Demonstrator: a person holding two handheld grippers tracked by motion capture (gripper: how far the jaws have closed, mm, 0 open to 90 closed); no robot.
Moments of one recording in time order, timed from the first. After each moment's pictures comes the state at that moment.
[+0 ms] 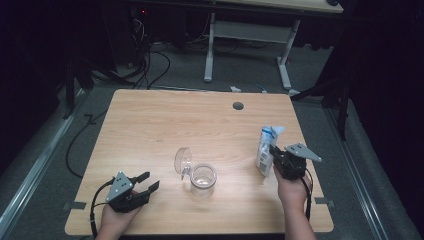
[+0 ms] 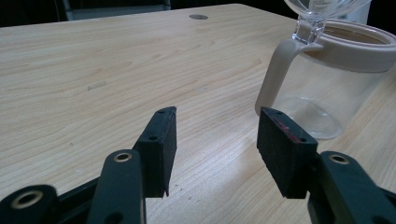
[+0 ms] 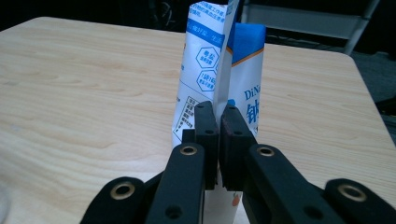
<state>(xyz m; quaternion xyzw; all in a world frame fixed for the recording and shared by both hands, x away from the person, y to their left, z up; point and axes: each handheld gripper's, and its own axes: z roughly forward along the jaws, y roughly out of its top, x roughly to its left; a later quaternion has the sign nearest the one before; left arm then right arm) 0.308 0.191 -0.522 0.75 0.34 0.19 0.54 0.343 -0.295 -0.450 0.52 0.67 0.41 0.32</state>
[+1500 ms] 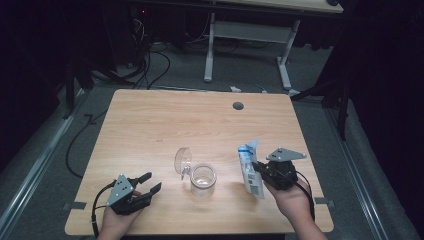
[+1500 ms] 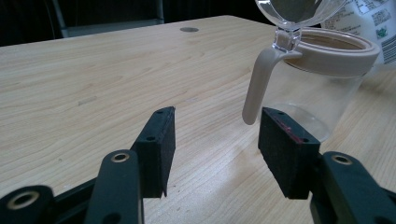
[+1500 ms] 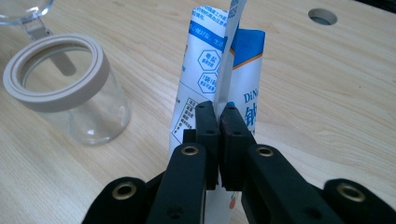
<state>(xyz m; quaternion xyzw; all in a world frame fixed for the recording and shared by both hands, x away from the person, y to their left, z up) 0.303 0.188 -0.522 0.74 0.32 0.20 0.55 0.317 -0.255 -0.417 0.43 0.80 0.35 0.20</state>
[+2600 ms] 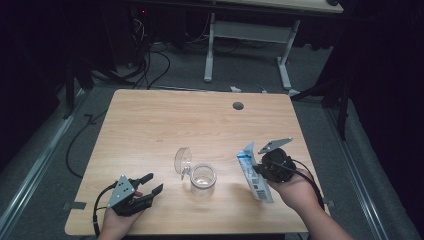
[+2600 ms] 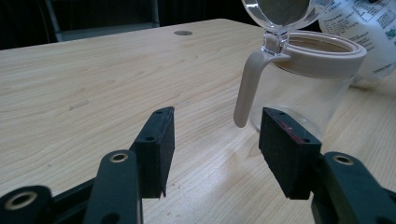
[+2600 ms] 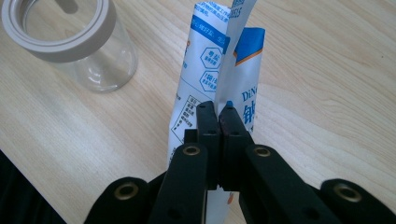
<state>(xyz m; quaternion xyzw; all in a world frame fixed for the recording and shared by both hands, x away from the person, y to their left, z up) 0.300 0.184 -0.522 0.74 0.31 0.20 0.56 0.334 -0.243 -0.391 0.41 0.87 0.23 0.14</state>
